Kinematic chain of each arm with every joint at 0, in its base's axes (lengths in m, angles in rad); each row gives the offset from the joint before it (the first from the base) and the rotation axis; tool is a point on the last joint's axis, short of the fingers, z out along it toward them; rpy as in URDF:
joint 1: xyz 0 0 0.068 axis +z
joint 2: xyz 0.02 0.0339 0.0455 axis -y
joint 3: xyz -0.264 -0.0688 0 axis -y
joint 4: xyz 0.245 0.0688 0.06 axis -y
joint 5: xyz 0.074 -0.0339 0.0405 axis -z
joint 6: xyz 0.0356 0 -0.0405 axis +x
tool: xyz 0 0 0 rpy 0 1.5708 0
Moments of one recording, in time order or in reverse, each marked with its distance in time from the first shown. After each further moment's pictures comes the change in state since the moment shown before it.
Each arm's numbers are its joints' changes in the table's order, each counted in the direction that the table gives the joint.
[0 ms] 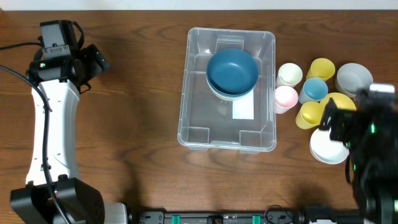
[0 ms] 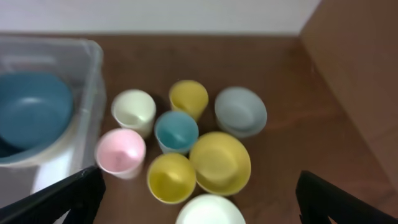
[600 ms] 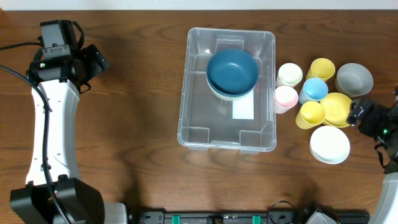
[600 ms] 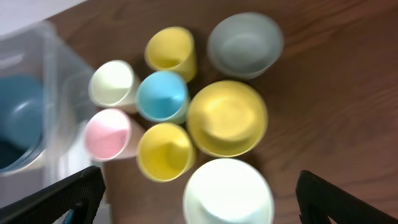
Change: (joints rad) left arm 0.000 0.000 0.000 0.000 0.000 0.000; right arm -0.558 -0.214 0.003 -0.069 -0.539 -0.040
